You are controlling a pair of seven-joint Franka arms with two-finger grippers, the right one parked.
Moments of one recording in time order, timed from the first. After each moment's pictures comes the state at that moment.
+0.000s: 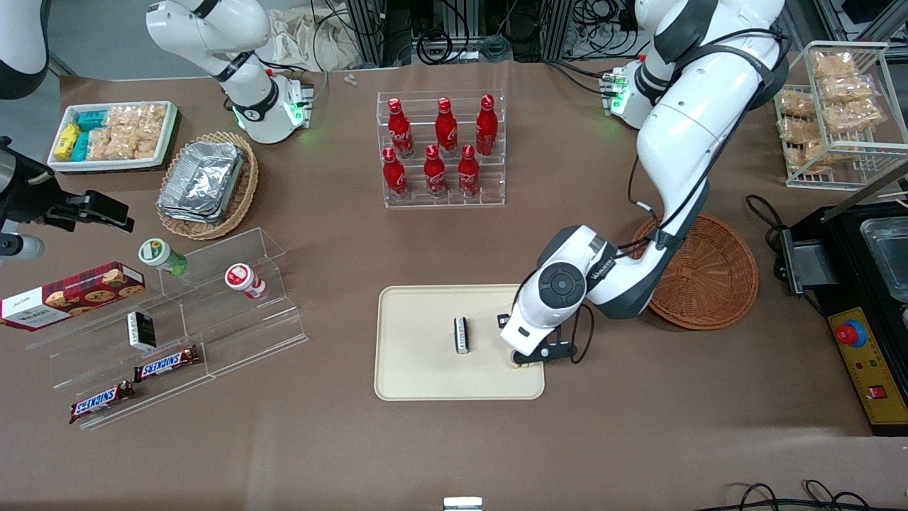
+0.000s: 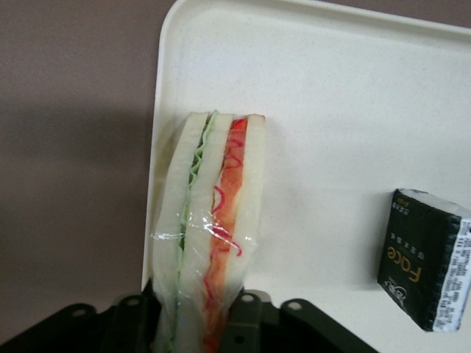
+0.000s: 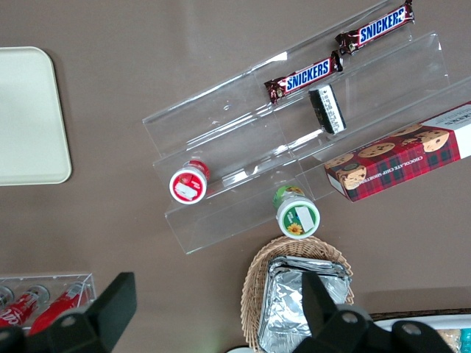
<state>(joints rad) -0.17 0.88 -0.49 -1.39 0.35 2.17 -0.84</state>
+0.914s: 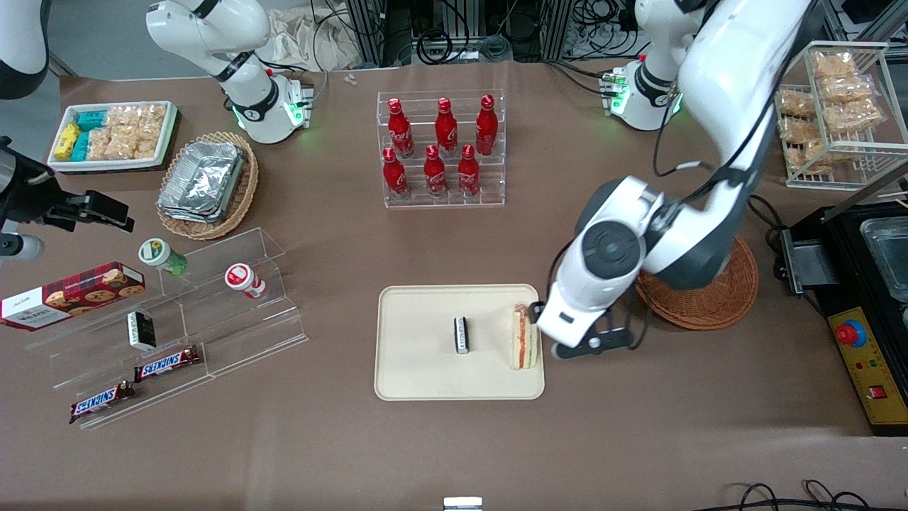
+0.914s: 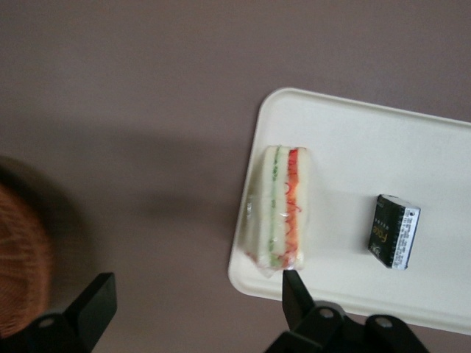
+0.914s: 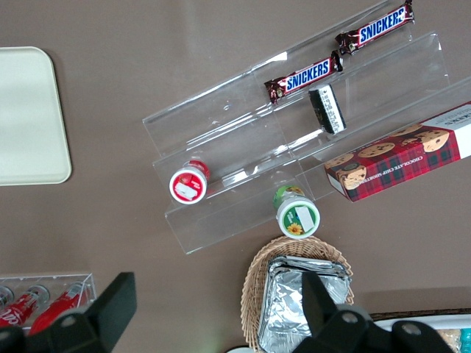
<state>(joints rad) -0.10 0.59 -0.50 -1.31 0.30 1.80 -0.77</state>
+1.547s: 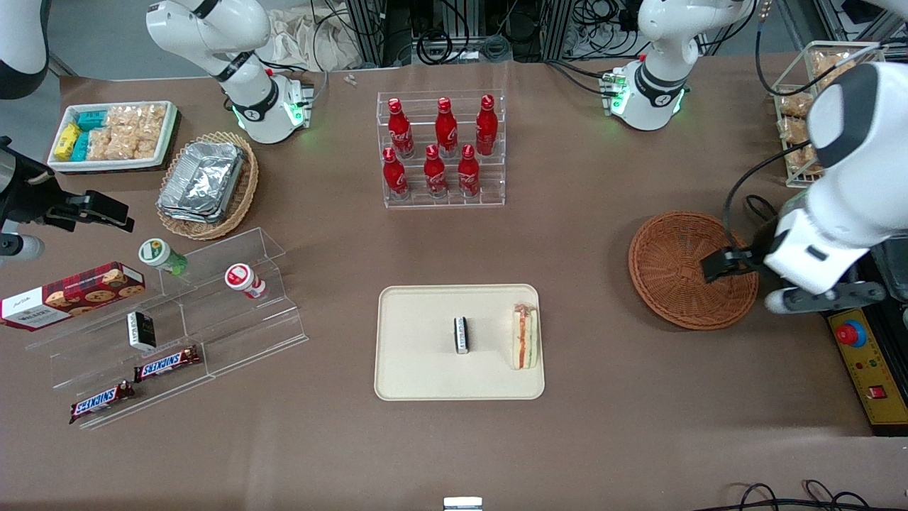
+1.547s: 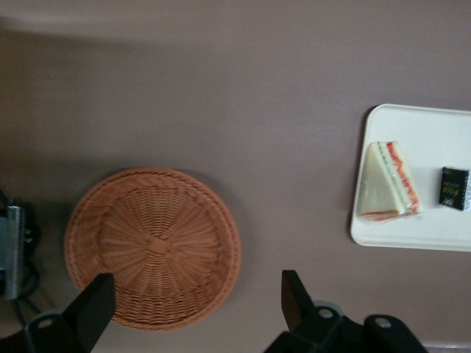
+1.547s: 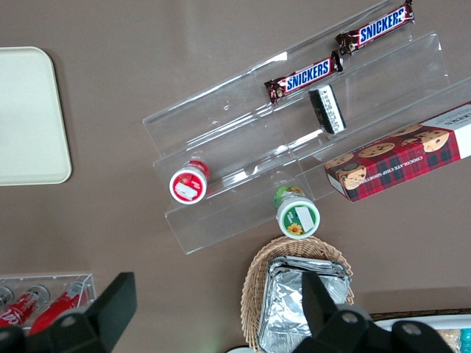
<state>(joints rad) 0.36 0.18 -0.49 -1.58 0.03 1.76 -0.19</state>
